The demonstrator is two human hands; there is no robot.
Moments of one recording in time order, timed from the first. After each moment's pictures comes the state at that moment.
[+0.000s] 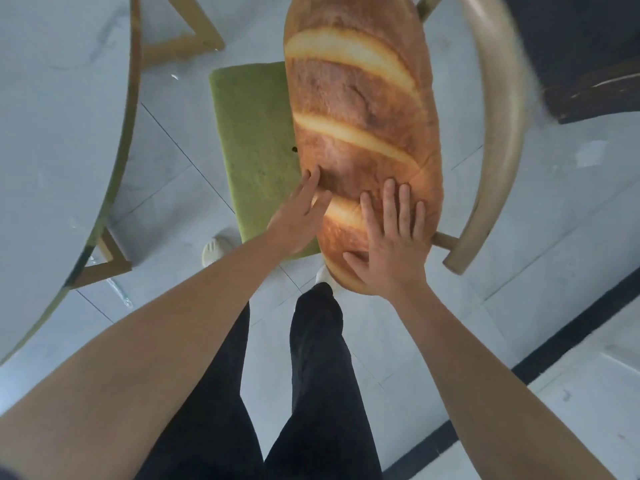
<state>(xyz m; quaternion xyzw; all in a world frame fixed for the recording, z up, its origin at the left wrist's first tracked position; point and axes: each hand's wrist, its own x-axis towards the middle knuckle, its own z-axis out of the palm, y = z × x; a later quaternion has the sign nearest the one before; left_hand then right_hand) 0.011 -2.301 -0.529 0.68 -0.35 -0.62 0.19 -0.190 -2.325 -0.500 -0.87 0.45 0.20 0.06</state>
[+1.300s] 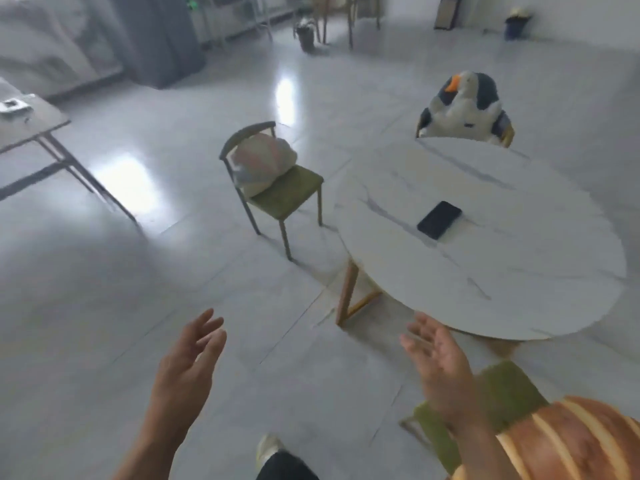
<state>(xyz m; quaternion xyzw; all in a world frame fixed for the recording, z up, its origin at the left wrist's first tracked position) -0.142 -1.800 -0.085 0.76 0.28 0.08 0.58 -0.076 -2.122 -0.117 -0.75 0.12 0.11 0.64</state>
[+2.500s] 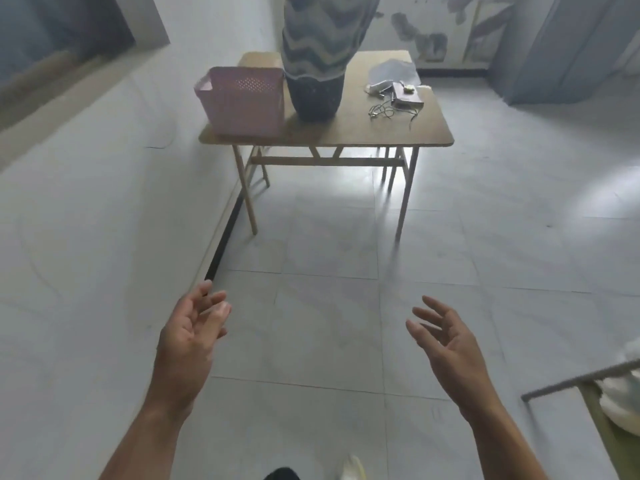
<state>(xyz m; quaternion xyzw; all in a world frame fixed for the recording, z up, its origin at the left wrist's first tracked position) -0.108 -0.992 -0.067 0.50 0.56 0.43 0.50 0.199 -1.117 -0.111 -0.73 -0.29 0.36 0.51</state>
